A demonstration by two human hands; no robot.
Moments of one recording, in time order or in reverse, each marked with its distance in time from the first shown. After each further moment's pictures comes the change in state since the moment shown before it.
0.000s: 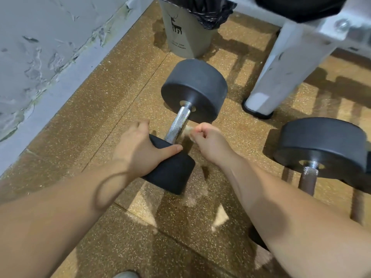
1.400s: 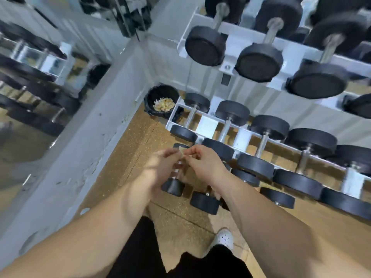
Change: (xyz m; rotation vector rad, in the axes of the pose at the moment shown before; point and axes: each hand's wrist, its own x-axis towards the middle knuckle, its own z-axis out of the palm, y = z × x) left_hand -0.278 0.409 -0.511 -1.075 -0.326 -0.316; right_hand -0.330 -0.472 -0.455 0.167 -0.122 0.126
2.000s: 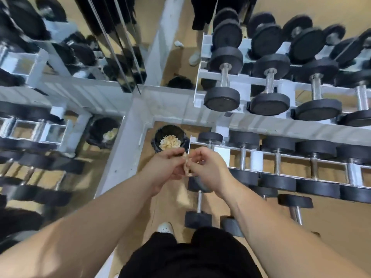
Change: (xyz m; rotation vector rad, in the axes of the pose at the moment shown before) left_hand 0.074 0.195 -0.201 0.169 -0.311 0.046; right_hand 0.086 -0.219 0.096 0.222 0.342 -0.074
